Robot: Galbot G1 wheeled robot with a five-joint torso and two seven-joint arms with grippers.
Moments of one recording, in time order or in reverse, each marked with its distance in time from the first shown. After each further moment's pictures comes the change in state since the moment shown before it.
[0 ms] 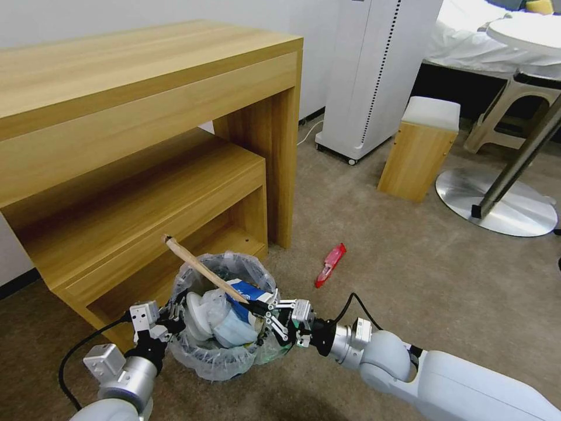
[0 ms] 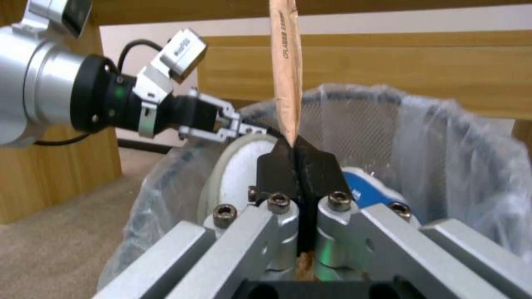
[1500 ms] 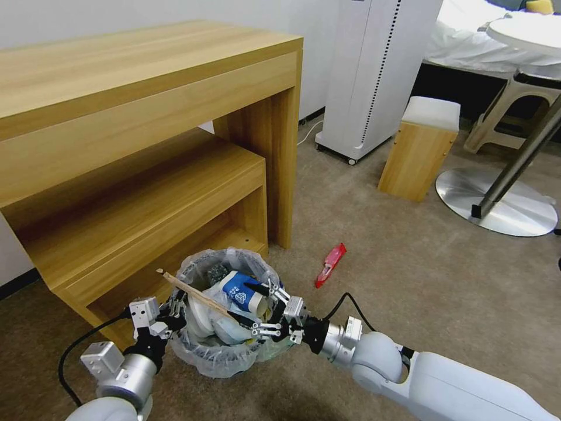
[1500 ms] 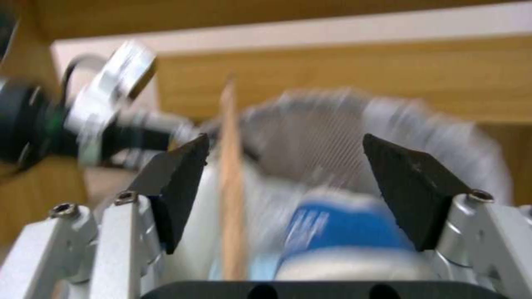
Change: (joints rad) left arm -0.001 0.012 -0.003 -0.015 -0.018 0.002 -0.001; right arm 0.008 0.046 0.004 0.006 0.004 -0.052 0.090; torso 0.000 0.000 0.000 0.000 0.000
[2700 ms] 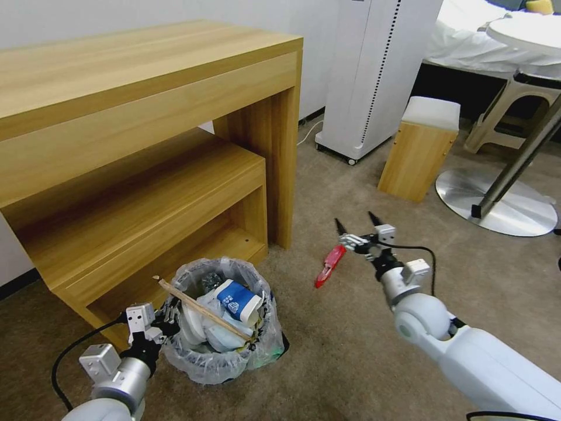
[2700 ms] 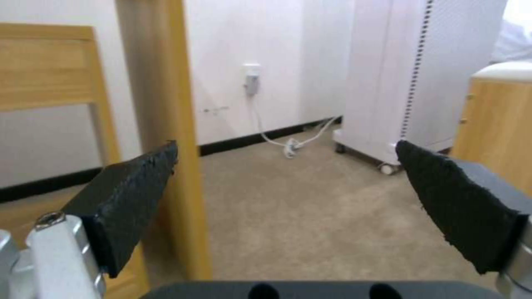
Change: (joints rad) left arm 0.004 0.062 -0.021 0.054 -0.002 0.001 -0.004; right arm -0.192 -0.045 0.546 -0.141 0.066 -0.126 0.432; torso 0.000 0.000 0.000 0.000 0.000
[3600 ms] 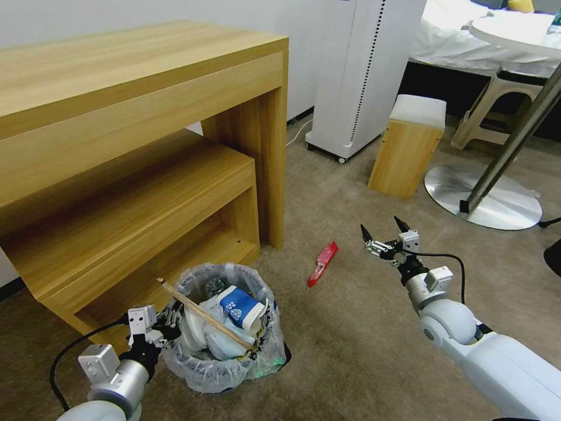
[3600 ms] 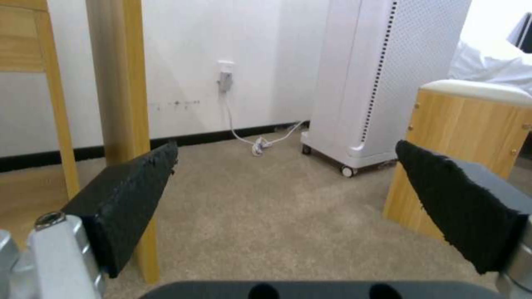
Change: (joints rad) left arm 0.029 0.034 0.004 -0.041 -0.027 0.024 -0.014; right arm -0.062 -0.018 0.068 -0.056 -0.074 0.062 -0.071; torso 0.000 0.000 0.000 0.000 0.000
